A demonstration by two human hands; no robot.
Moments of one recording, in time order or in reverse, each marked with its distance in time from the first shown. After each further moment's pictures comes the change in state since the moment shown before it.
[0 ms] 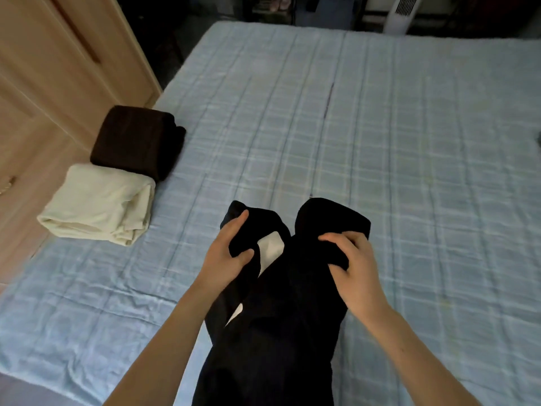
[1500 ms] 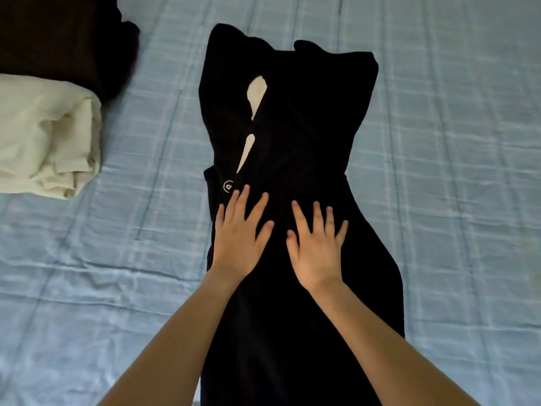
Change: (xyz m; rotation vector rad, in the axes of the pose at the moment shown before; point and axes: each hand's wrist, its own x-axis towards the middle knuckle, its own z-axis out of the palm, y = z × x) left_hand 0.050 -0.237 0.050 0.697 -0.013 0.274; right_hand -0.028 0.091 0.261 -0.681 -0.208 0.225
